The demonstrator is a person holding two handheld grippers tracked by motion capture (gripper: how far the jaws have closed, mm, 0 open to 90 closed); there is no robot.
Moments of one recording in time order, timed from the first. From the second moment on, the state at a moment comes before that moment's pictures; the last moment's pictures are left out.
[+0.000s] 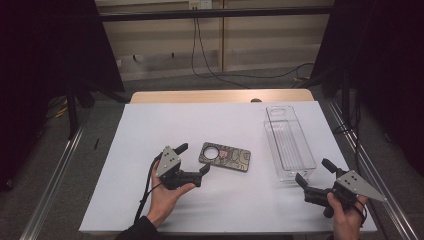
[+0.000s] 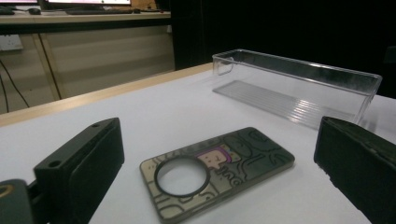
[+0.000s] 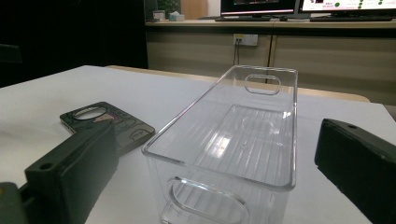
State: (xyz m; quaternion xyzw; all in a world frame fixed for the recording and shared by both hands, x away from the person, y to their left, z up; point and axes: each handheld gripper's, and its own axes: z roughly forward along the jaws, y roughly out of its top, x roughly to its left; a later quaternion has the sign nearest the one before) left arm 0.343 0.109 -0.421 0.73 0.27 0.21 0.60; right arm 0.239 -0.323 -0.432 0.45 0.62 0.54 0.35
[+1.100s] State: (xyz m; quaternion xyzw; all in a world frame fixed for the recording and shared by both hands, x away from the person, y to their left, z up) left arm 0.399 0.039 -0.413 0.72 0.25 0.21 0.60; right arm 0.238 -0.323 -0.432 0.45 0.62 0.54 0.35
